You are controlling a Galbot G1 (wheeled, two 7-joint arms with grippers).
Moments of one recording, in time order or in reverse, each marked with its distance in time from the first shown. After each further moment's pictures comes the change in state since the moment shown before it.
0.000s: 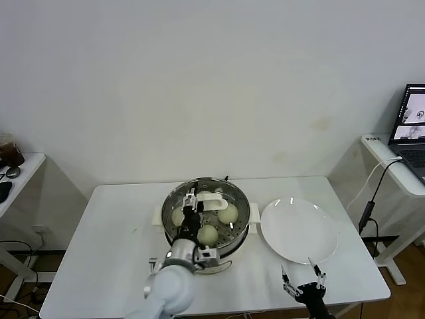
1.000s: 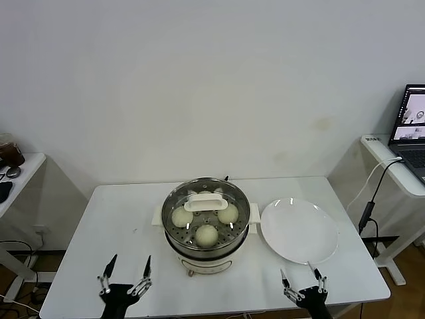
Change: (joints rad) left arm 0.797 -0.030 -0.542 -0.196 -1.296 -0.666 -0.311; right arm -0.071 -0.109 -0.050 0.066 0.152 -0.047 0.023
